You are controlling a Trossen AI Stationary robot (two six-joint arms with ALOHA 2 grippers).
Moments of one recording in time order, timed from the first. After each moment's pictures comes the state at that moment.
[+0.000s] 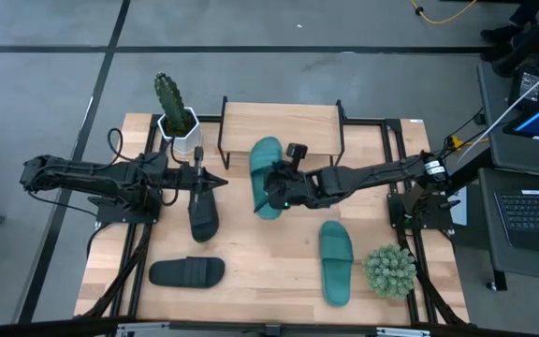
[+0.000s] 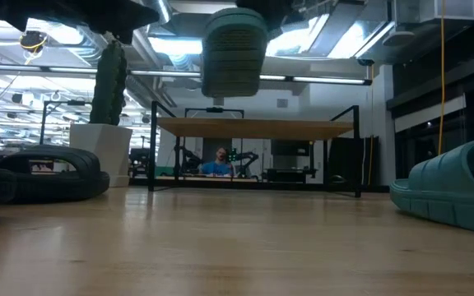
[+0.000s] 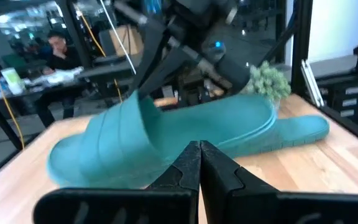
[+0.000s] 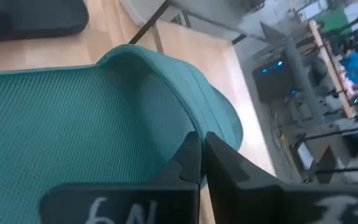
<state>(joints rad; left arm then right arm) 0.04 0.69 0.44 0.17 0.00 0.19 0.16 1.83 1.70 -0.77 0.87 -0.10</state>
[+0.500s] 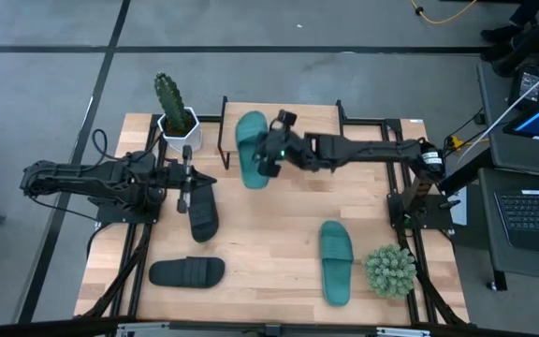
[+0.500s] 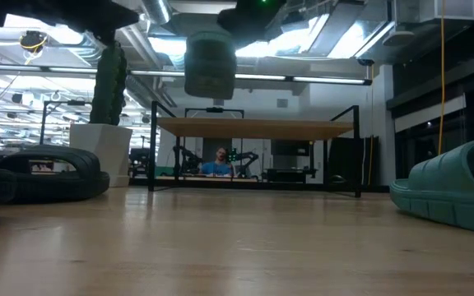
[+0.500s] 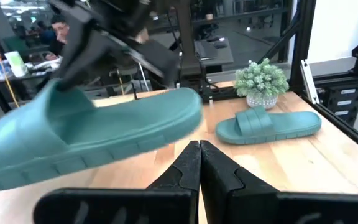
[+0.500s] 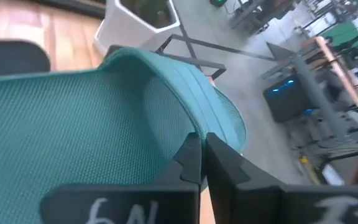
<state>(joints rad) 0.04 0.51 0.44 -0.05 -0.02 0.13 -0.08 1.83 1.70 -0.47 0.60 -0.30</state>
